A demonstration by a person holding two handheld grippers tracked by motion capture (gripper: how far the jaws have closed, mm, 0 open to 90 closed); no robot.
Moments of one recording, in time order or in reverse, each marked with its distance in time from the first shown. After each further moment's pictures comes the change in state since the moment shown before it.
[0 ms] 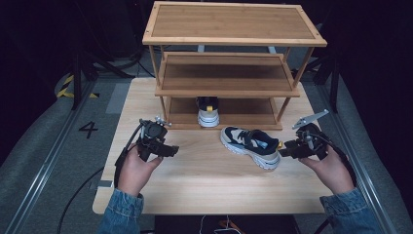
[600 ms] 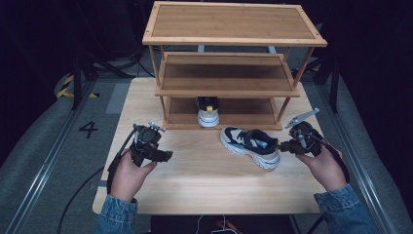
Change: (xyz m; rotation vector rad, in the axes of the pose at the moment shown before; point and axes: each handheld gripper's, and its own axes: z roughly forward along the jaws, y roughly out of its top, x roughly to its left) left arm 0.005 -0.015 -0.004 0.041 0.018 -0.013; right arm 0.008 0.012 0.008 0.039 -0.052 -0.052
